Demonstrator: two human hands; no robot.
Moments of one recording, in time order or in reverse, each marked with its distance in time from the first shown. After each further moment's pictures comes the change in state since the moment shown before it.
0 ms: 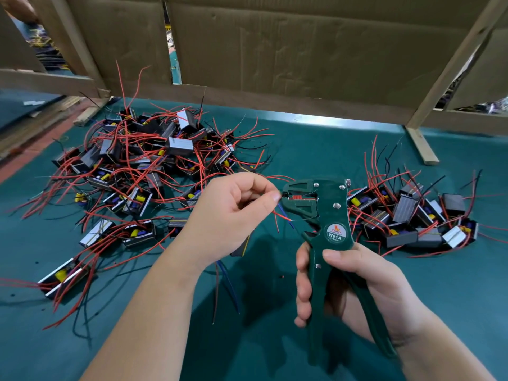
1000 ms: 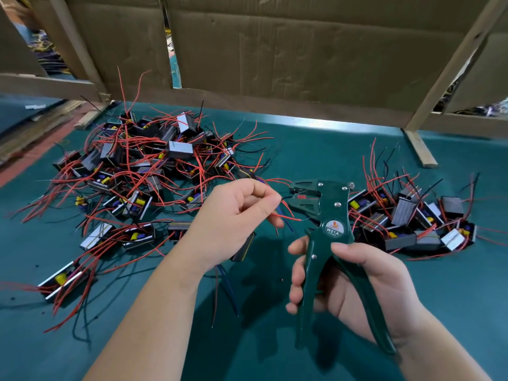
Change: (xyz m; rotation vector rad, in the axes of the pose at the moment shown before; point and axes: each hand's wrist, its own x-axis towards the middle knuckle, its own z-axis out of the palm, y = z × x) left_hand 0.001 -0.011 0.002 0.010 -0.036 -0.060; right_hand 0.002 0.002 -0.007 0.128 -0.012 0.008
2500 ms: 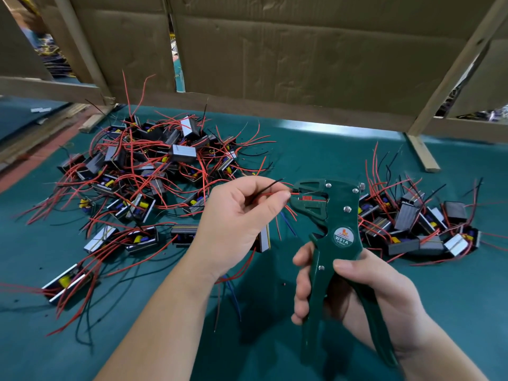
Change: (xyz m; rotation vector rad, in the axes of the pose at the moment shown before) left_hand 0.001 0.011 0.012 -0.251 0.141 0.120; right_hand -0.004 -0.002 0.009 -0.089 -0.017 -0.088
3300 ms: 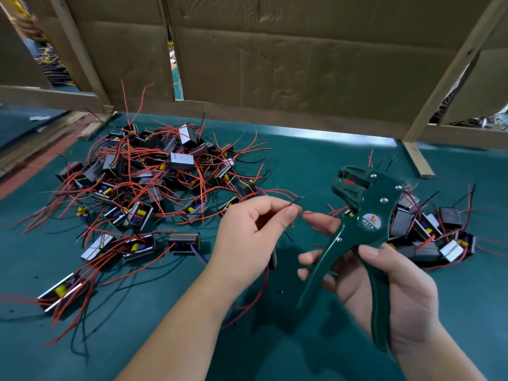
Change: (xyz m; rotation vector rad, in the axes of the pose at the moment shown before) left_hand -0.006 -0.008 0.018 0.233 0.038 -0.029; right_hand 0.004 -0.005 -0.005 0.082 0.135 -0.320
